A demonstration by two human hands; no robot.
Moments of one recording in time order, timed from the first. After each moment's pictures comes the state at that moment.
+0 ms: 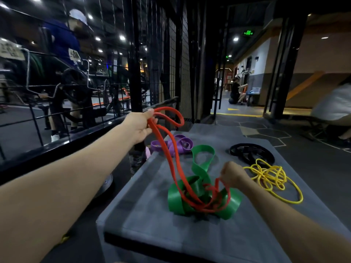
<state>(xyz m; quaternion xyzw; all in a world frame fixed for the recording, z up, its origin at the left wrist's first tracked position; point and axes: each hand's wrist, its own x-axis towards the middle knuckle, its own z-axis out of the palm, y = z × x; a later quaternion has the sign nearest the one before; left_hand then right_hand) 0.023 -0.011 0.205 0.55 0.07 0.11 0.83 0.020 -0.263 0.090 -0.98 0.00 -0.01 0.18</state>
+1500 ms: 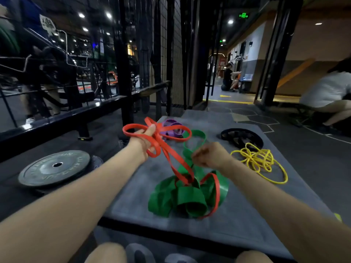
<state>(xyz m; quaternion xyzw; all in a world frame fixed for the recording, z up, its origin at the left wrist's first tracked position) 0.018 -0.045 0.110 0.55 0.07 0.08 0.83 0.007 -0.244 0.088 -0.87 -0.08 0.00 0.49</state>
